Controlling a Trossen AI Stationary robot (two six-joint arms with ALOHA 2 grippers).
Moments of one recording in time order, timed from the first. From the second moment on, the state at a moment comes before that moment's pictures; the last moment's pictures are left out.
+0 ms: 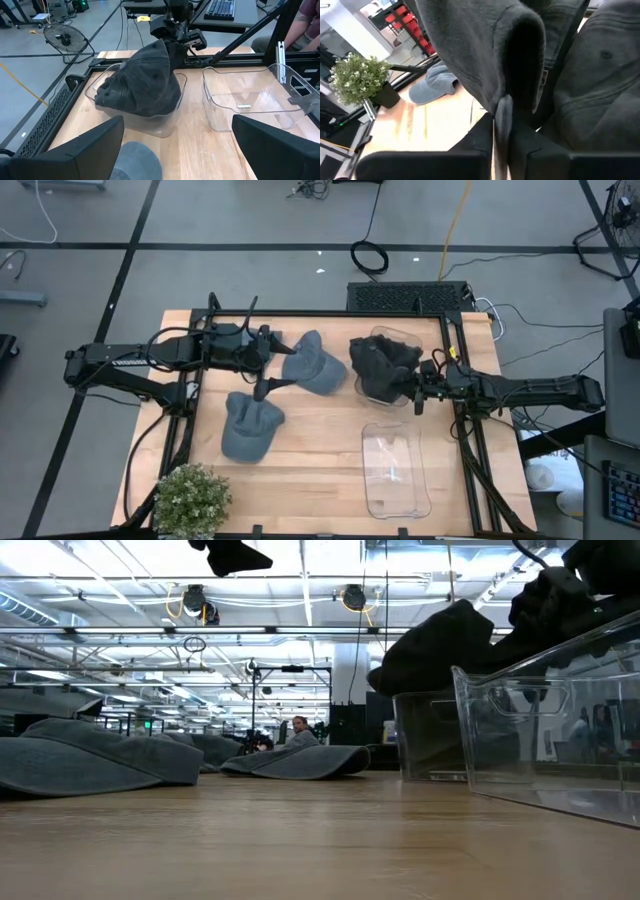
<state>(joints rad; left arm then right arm) 0.11 1.09 0.99 -0.23 0.08 0.08 -0.08 0.46 0.15 0.04 0.09 0.56</state>
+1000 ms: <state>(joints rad) 0.11 1.09 0.99 -0.25 0.08 0.07 -0.08 0.51 0.47 -0.46 0.42 0.55</state>
